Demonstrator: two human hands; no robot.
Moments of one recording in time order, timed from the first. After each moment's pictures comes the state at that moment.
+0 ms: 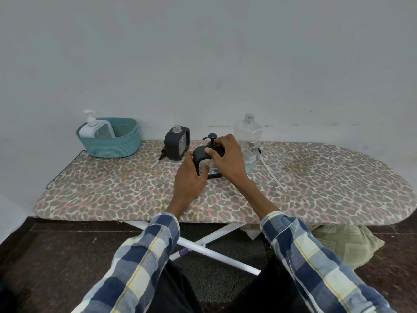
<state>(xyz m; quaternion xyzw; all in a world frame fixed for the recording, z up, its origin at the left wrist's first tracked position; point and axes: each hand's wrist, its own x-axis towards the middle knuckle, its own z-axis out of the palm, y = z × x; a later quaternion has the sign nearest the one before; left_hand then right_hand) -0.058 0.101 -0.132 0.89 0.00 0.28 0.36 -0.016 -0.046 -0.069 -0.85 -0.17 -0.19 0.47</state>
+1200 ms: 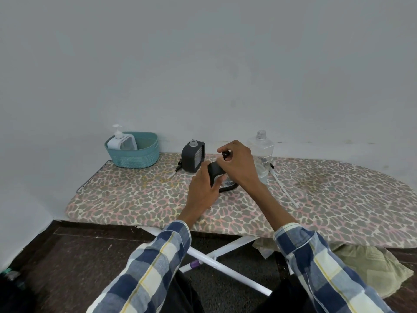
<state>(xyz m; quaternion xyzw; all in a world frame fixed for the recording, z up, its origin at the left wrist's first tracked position) -0.069 0.100 -0.114 0.90 -0.02 0.29 0.33 -0.039 -0.042 -0.018 -0.85 -0.22 -0.18 0.46</state>
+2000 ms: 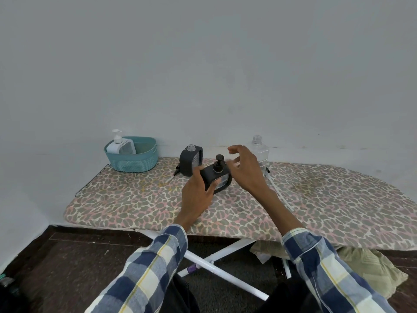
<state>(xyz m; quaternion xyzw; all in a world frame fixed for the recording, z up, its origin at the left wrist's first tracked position) -0.080 0.101 -0.107 0.90 0.03 0.31 0.31 -0.044 -0.076 -0.020 -0.86 -0.20 -0.16 0.45</state>
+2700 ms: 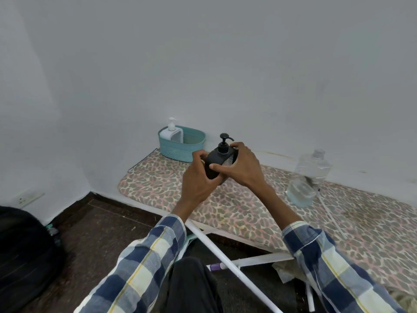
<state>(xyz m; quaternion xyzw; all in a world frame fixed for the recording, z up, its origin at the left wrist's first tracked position) -0.136 0.218 -0.070 0.84 0.04 0.41 0.37 -0.063 0.071 -0.002 -0.88 -0.27 -0.11 0.37</state>
